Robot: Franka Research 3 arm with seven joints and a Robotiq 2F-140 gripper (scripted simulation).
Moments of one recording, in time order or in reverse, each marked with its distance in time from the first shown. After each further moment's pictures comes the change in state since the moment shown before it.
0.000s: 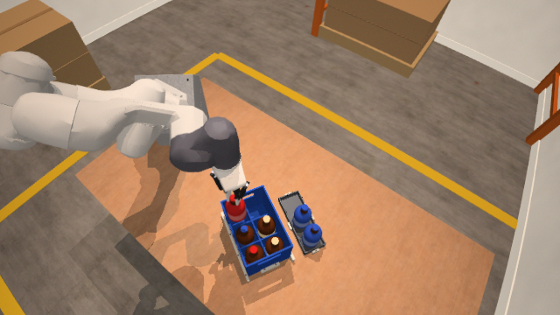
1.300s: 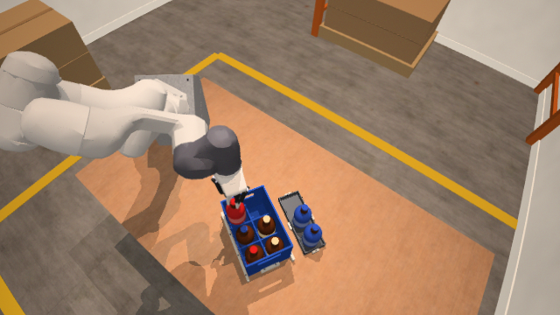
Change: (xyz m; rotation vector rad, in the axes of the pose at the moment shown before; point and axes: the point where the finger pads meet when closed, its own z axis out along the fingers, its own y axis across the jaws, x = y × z) arm 0.001 0.002 0.032 -0.008 0.002 -0.007
